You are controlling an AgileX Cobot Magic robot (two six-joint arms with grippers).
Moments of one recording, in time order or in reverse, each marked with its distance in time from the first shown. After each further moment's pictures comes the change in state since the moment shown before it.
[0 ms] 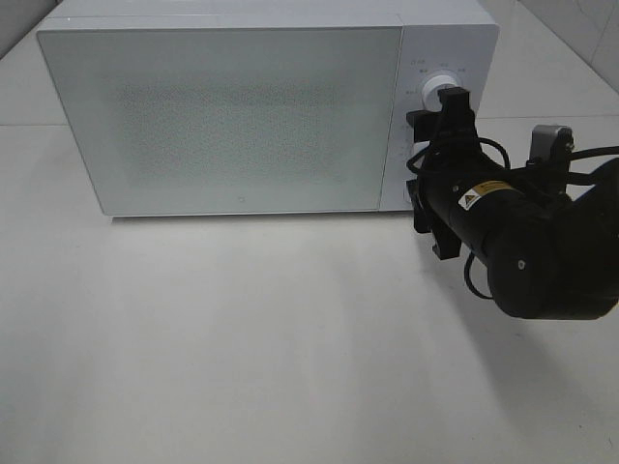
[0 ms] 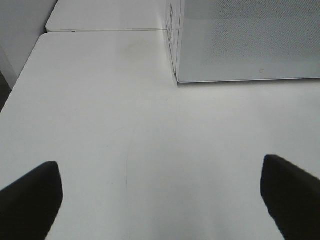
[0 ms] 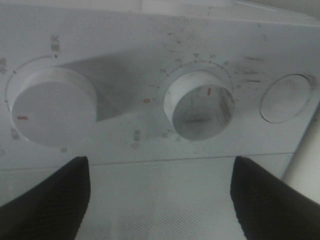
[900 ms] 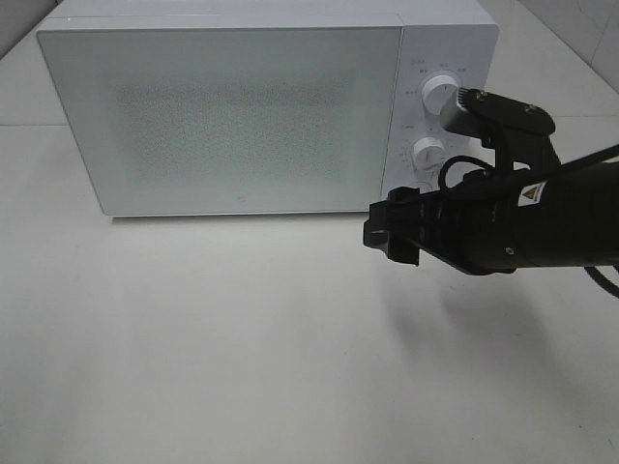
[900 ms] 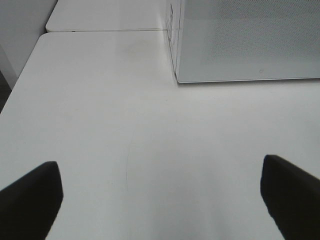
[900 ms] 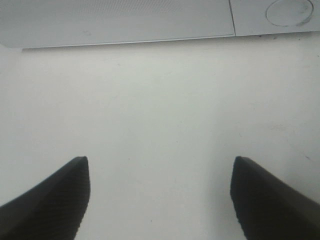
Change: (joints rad) left arm 0.000 0.000 0.000 0.000 0.000 0.000; right arm 0.000 -0.455 0.031 -0.096 0.978 -1.171
